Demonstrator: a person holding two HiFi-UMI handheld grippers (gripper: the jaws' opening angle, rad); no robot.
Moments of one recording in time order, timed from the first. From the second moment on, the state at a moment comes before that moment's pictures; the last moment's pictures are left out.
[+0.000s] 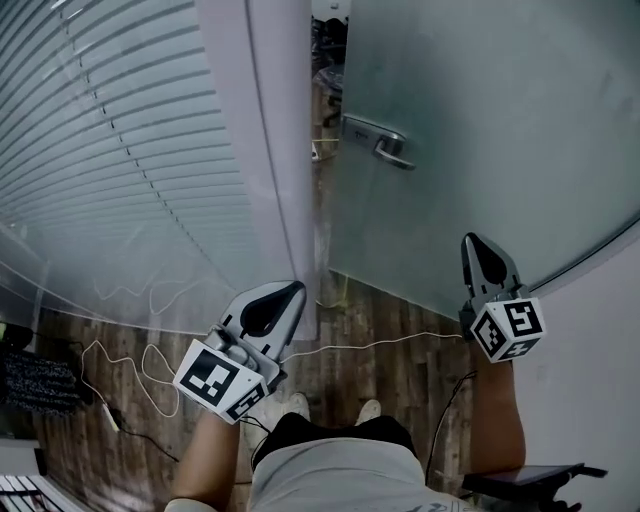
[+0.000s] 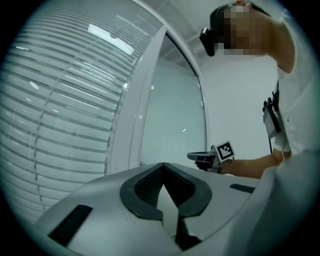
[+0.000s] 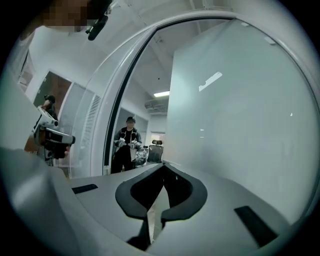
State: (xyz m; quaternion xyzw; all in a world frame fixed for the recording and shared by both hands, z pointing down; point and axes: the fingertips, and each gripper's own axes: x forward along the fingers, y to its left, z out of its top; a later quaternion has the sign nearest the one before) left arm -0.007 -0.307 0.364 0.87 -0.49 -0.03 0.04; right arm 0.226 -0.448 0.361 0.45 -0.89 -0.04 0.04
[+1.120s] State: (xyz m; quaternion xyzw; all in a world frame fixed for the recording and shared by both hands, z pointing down) left arm 0.027 -0.227 0.332 0.91 -0.40 -0.03 0.03; right arm 0.272 -0.208 0.325 0.52 -0.85 -0.07 0.03
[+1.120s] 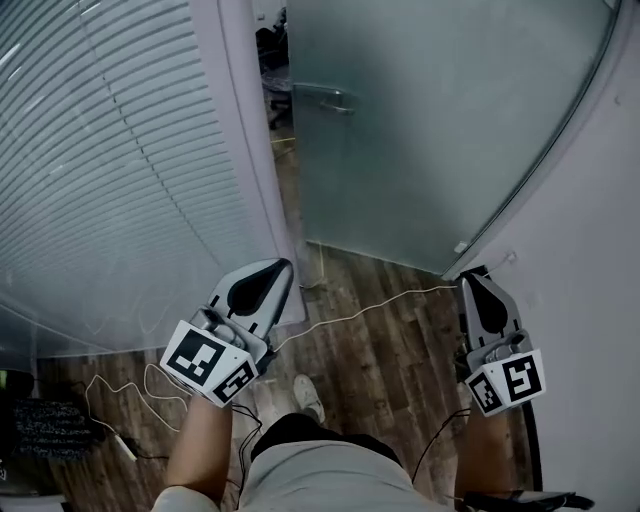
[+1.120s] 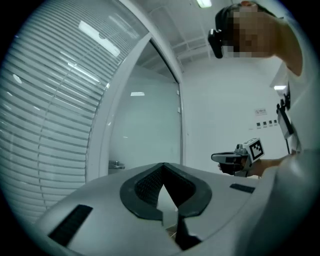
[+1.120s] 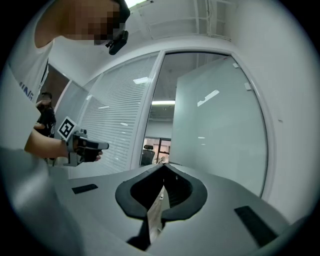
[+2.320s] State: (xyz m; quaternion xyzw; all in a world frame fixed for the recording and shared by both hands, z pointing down) left arm -0.024 -0.065 0.321 0.91 -0.41 -0.03 0.03; right arm 0.227 -0.048 0.296 0.53 -0.84 -0.10 0.03
